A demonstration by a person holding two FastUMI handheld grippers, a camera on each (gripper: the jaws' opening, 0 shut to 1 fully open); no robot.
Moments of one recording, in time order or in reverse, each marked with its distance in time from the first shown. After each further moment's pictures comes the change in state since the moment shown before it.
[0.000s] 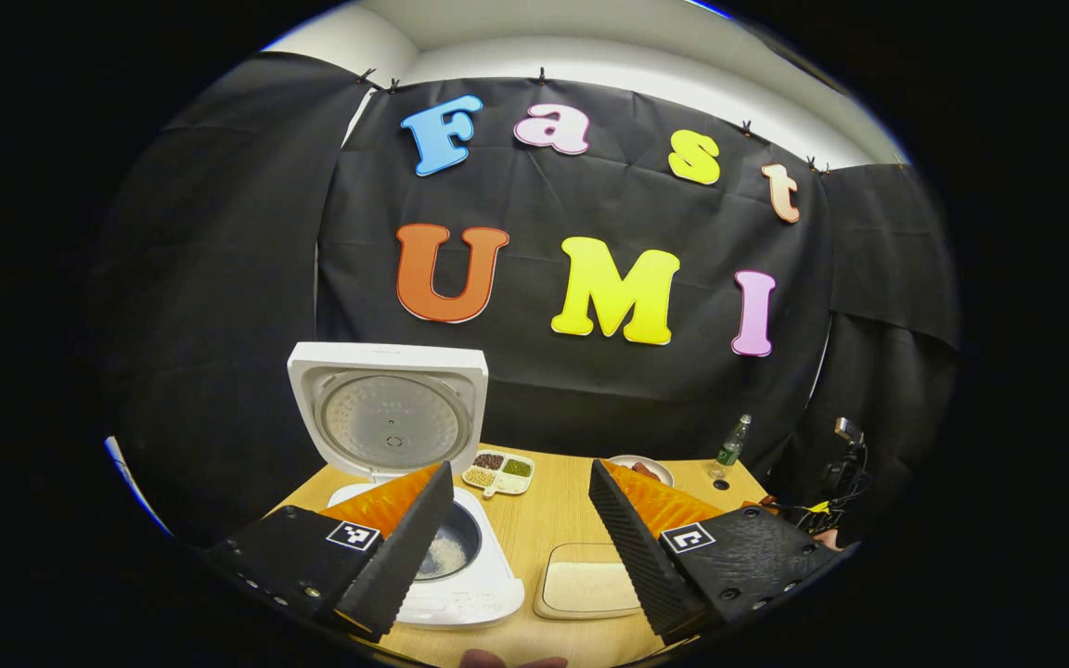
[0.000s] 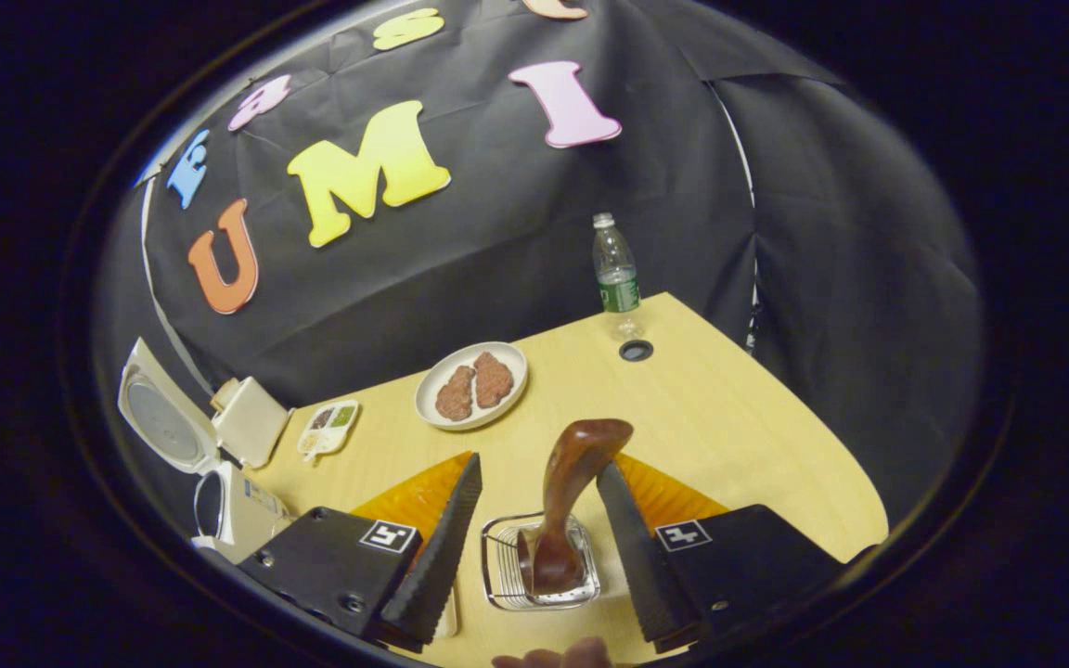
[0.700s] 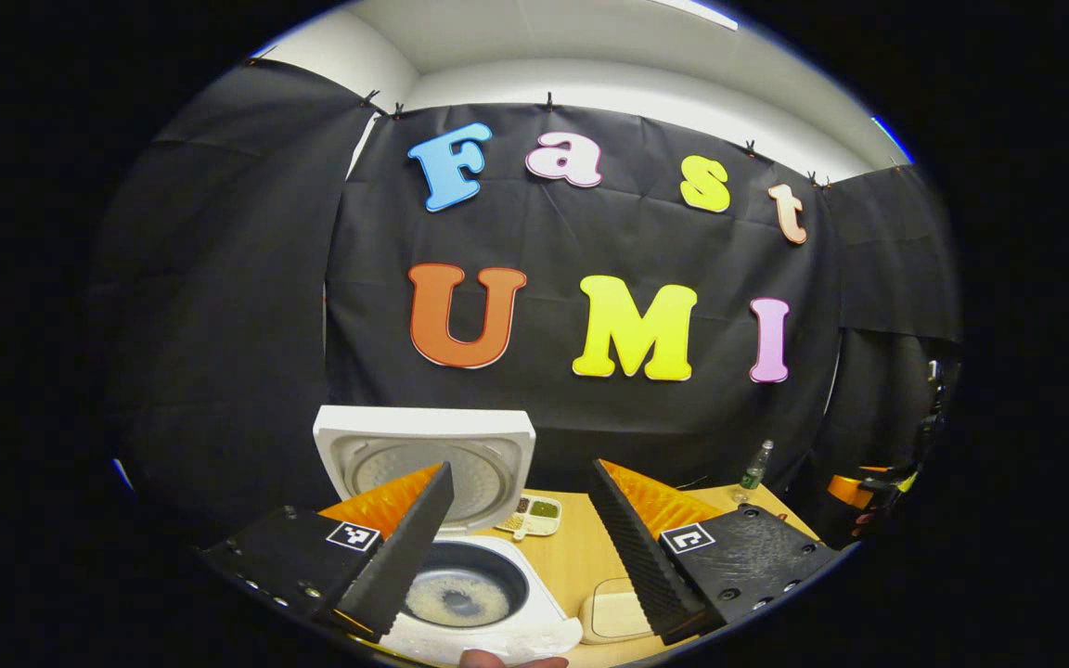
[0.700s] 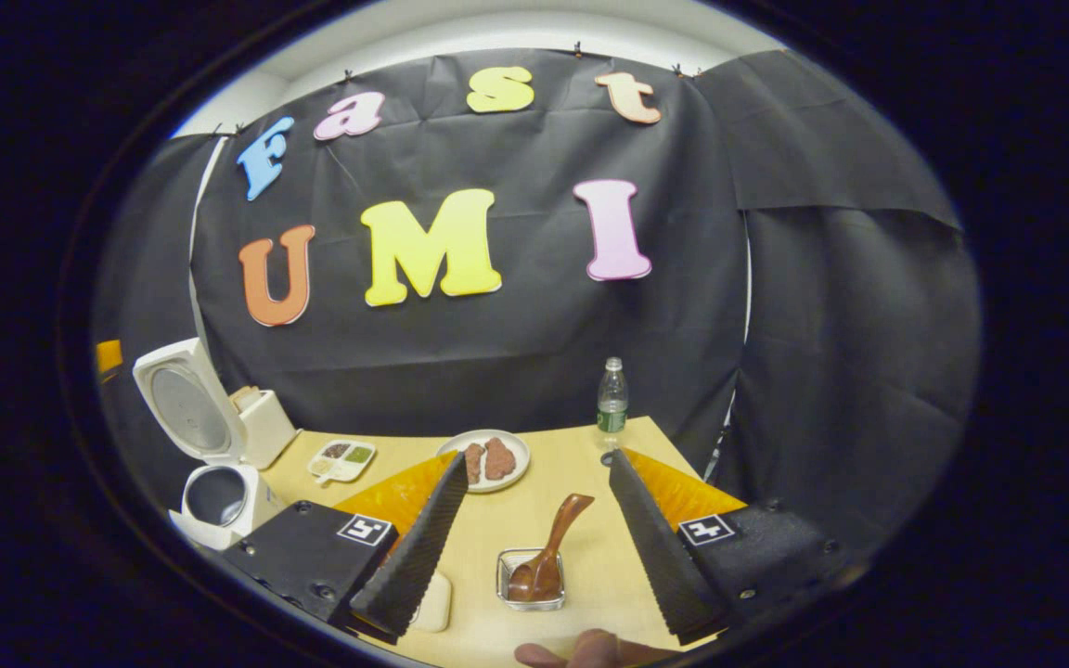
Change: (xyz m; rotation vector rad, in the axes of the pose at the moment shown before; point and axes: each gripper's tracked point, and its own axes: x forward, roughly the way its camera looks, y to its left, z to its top) left arm 0.032 0.062 0.058 0.051 -0.125 0.029; right arm -0.142 0.047 0.084 -0.224 -0.284 -0.033
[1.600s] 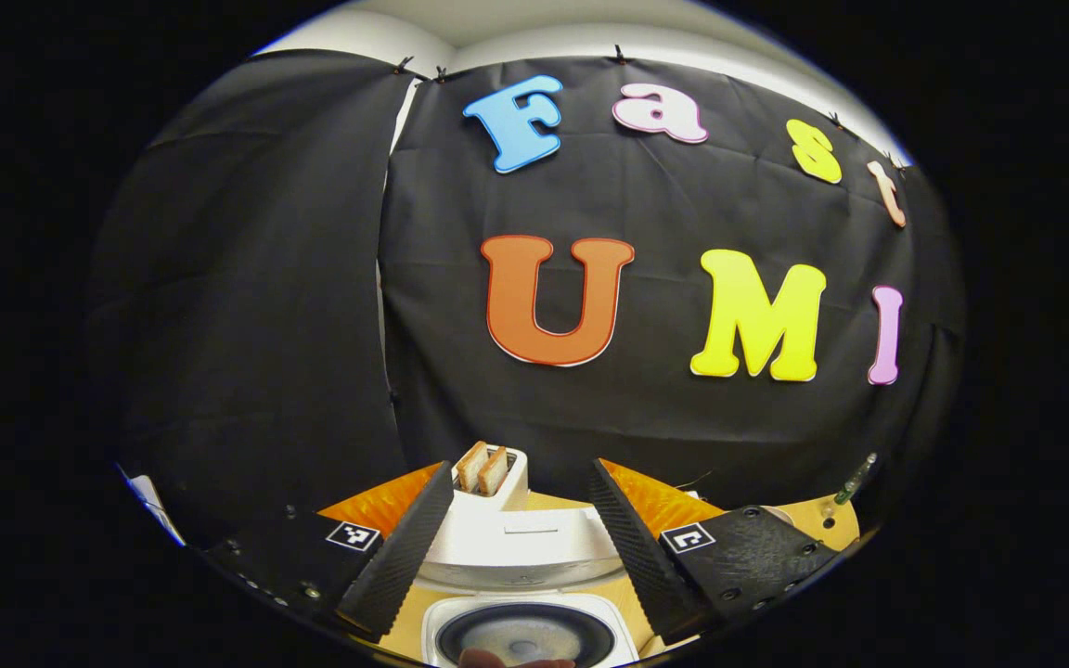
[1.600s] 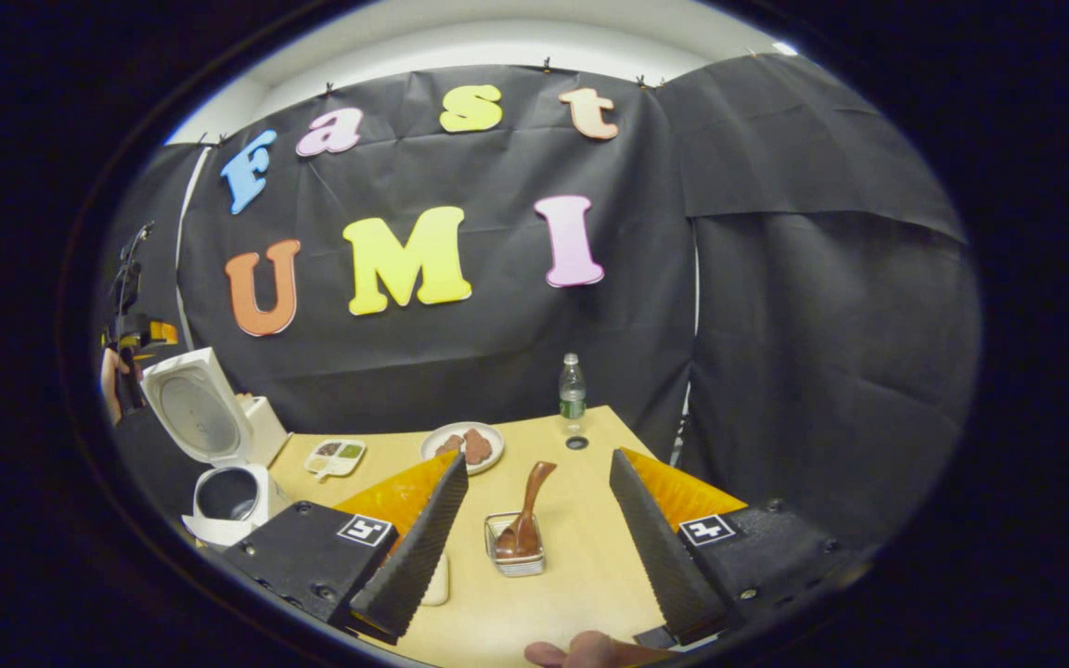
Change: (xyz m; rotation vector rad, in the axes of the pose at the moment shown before) left arm 0.145 0.102 -0.002 0.006 0.152 0.241; right arm -0.087 -0.029 -0.020 0.064 0.018 -0.119
